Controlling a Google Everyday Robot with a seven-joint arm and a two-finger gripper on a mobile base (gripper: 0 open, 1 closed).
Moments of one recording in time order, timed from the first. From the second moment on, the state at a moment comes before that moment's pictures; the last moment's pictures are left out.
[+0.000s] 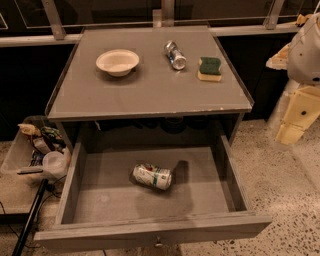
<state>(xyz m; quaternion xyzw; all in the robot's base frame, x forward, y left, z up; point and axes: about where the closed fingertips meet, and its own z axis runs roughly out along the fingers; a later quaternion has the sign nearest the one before) 0.438 -0.217 0.976 -0.60 0.78 -0.03 0.16</state>
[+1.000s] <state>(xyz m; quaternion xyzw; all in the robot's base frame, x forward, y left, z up) 0.442 -0.194 0.957 -0.60 0.78 0.01 0.19</state>
